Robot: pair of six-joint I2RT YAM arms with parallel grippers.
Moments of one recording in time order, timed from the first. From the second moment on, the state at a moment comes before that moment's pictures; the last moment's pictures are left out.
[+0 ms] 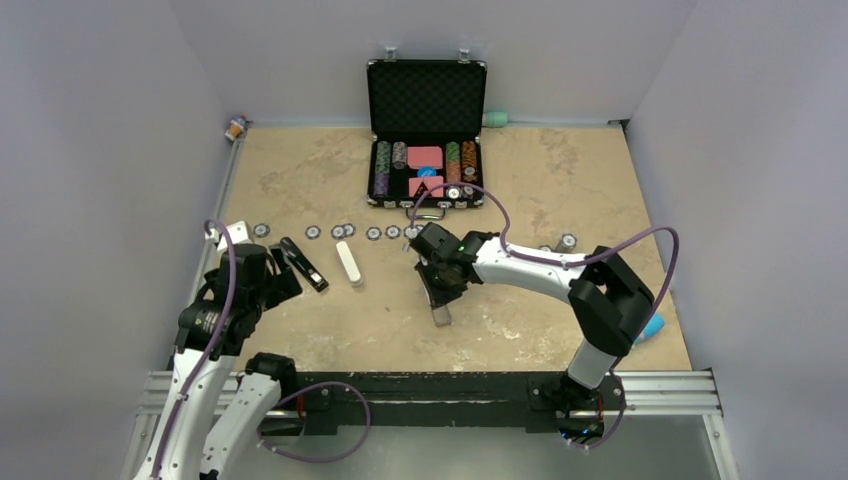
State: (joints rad) left arm -0.19 0.59 0.83 -1.06 -0.36 -0.51; right arm 0.93 1.70 1.15 -0.65 0.00 0.48
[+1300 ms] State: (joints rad) left arm -0.22 0.61 0.83 -1.06 -0.36 -0.52; right arm 0.93 1.76 1.12 -0.62 0.02 0.54
